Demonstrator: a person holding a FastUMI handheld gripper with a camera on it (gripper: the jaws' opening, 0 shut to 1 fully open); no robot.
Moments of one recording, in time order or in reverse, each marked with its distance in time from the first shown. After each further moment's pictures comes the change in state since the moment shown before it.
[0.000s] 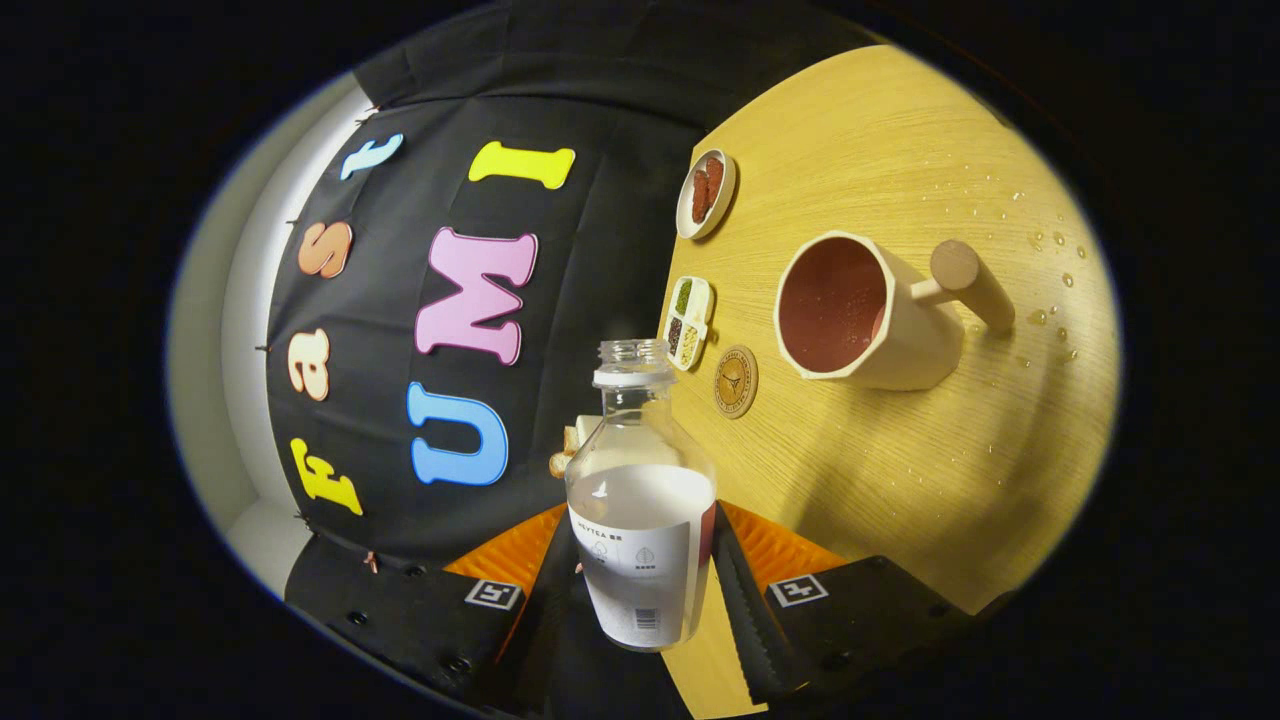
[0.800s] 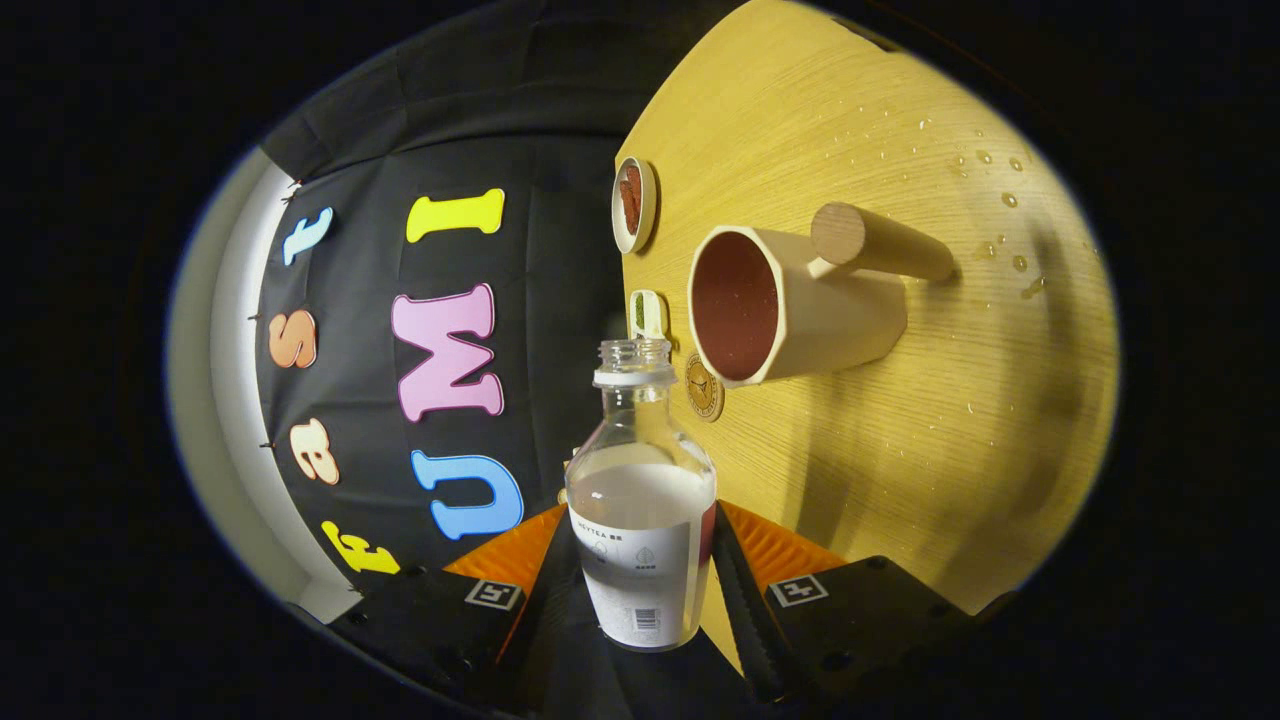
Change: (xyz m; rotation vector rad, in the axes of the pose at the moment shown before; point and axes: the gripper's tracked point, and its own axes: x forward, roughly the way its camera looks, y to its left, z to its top) arm 0.002 -0.025 0.012 0.242 -0.021 -0.025
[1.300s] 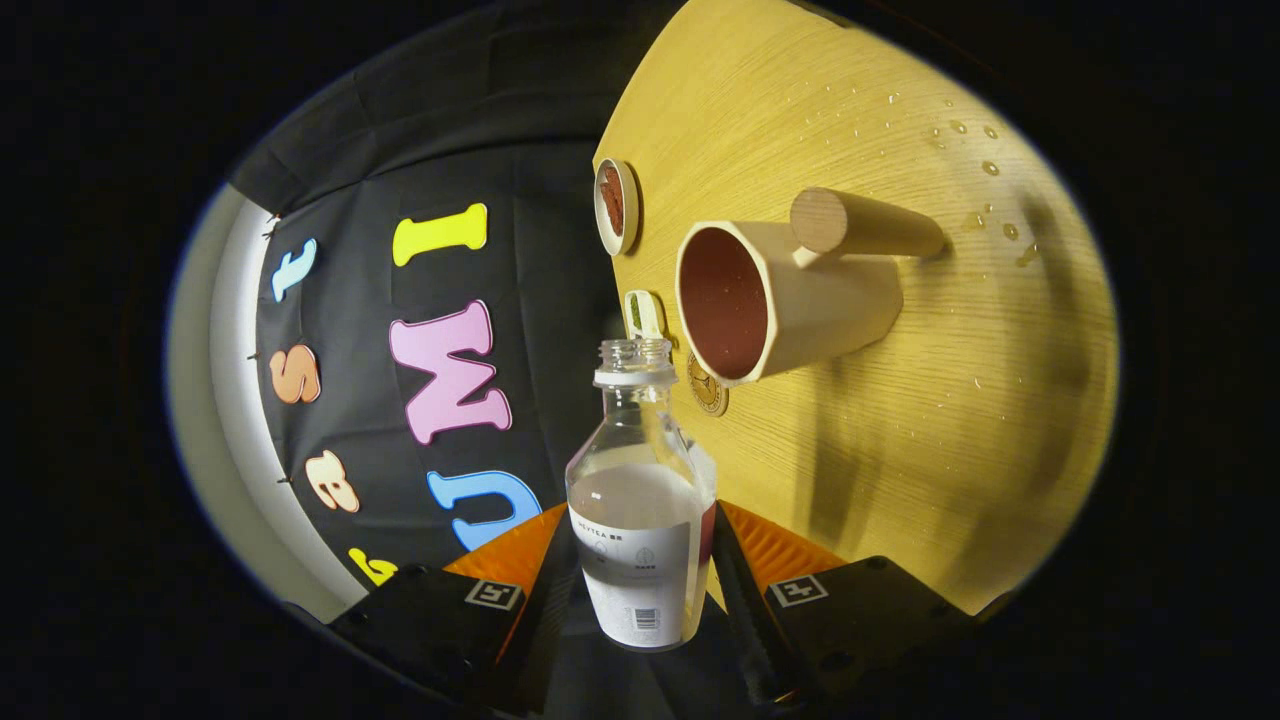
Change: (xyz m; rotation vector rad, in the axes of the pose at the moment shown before) arm 0.003 0.004 0.002 0.112 0.012 0.013
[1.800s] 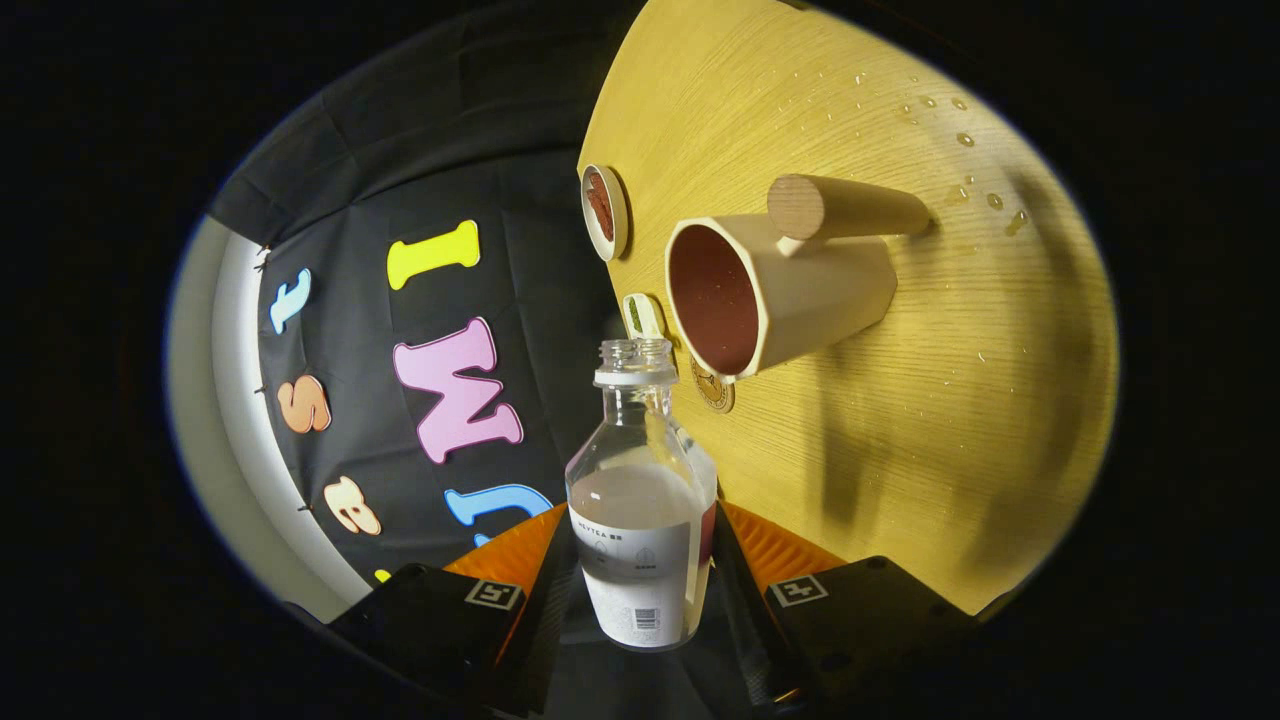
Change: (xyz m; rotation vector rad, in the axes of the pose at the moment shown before) arm 0.001 0.004 0.000 0.088 -0.017 0.019
